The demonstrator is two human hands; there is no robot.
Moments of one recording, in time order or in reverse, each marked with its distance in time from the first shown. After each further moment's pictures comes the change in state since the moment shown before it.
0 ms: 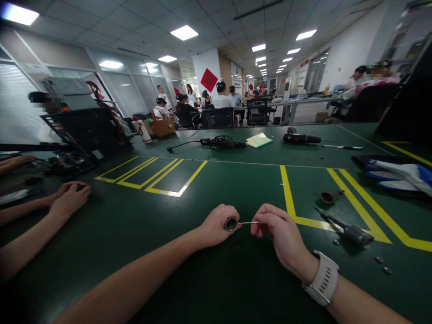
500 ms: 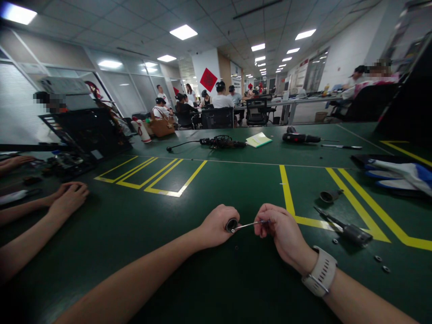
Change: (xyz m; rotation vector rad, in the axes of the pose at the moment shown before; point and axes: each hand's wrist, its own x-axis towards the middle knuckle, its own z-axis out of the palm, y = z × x) left_hand 0.000 0.005 -0.002 0.066 -0.036 0.003; right_hand 0.006 -0.002 -0.004 -0.011 0.038 0.072
